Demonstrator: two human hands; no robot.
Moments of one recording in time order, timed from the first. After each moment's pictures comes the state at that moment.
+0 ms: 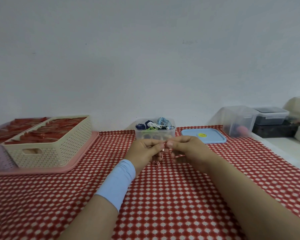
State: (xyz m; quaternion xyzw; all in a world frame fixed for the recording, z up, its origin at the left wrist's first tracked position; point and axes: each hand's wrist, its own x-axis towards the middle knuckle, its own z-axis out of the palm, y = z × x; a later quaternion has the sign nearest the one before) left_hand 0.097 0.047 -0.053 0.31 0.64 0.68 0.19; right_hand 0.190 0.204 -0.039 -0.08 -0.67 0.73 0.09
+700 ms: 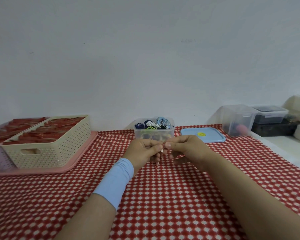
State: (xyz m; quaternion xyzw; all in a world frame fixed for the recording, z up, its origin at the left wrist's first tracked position) left_hand 0.095 0.045 -0.052 0.30 0.67 0.65 0.19; right_hand 0.190 0.206 -0.037 -0.09 -0.72 0.68 0.09
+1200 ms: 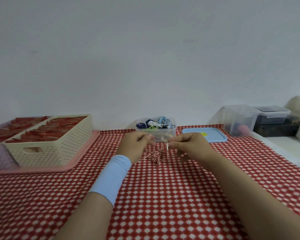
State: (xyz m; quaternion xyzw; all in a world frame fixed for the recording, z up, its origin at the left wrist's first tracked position) left_hand 0.080 0.033 -0.038 0.30 0.79 0.53 0.00; right_hand 0.185 0.212 -0.042 -0.13 -0.77 0.60 0.18
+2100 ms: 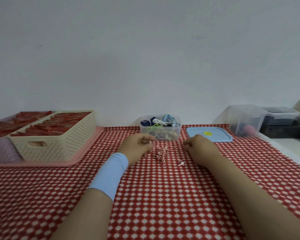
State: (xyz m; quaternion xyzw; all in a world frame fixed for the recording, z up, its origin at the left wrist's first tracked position) left_hand 0.067 0.018 -0.049 0.32 0.80 0.50 0.08; right_hand 0.158 0.238 -0.064 -0.23 -0.96 0.14 0.12
